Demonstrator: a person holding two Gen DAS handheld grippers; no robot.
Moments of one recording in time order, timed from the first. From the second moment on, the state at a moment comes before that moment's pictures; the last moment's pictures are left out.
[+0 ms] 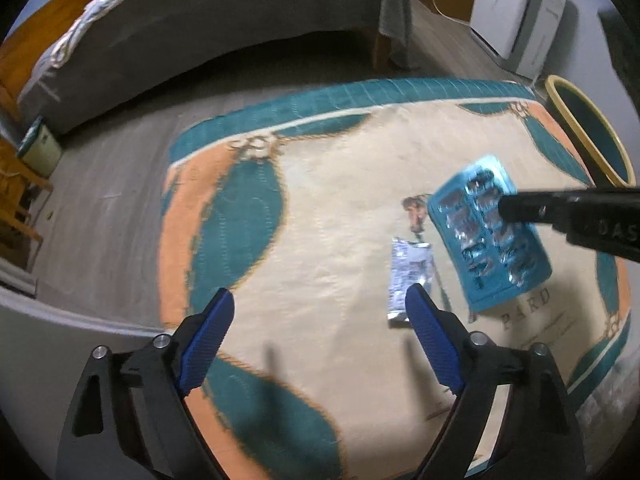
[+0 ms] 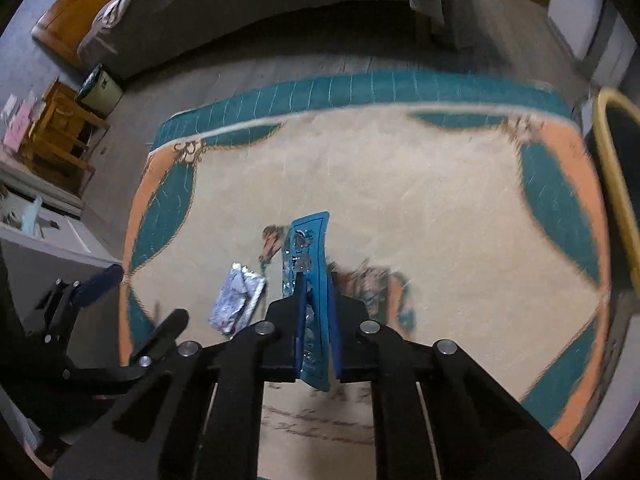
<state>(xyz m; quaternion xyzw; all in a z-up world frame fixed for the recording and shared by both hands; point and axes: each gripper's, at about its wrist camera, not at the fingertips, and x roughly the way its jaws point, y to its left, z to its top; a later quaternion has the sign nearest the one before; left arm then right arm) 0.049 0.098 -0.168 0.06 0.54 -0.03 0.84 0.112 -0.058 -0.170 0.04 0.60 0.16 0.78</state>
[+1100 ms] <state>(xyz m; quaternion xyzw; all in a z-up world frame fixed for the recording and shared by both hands) 0.089 -0.015 -0.118 0.07 0.48 -0.11 0.87 0.139 -0.185 -0.093 0.05 0.51 0.10 0.86</state>
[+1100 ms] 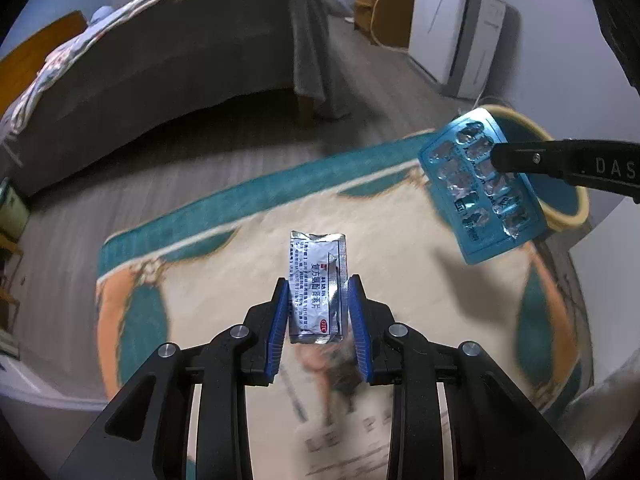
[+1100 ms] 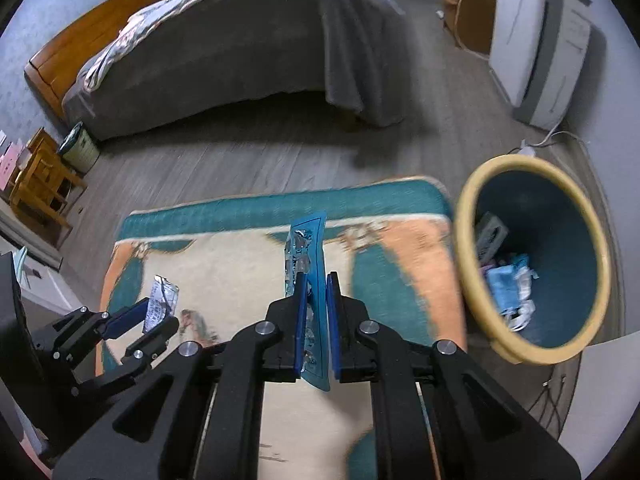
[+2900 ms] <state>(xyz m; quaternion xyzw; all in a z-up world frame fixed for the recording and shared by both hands) 0.145 -0.264 -0.091 0.13 0.36 -0.27 0.88 0.147 -0.440 -0.084 0.13 0.46 -0.03 0.88</state>
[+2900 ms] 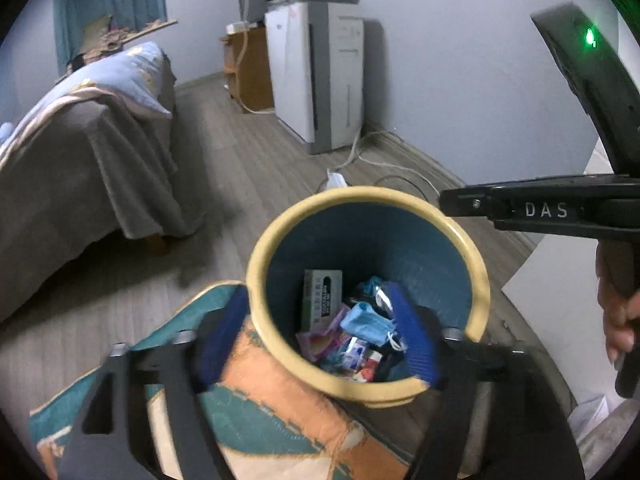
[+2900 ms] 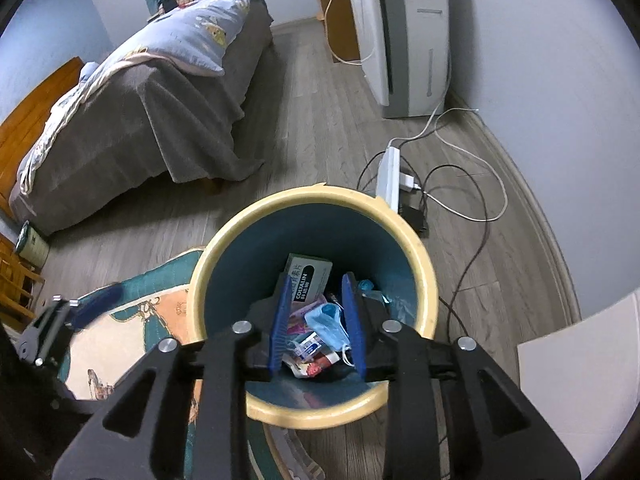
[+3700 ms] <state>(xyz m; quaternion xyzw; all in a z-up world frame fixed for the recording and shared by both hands) 0.044 -0.188 -0.005 0.07 0.35 -0.20 0.91 0.013 -0.420 -0.018 0.08 0.38 -0.08 0.92</state>
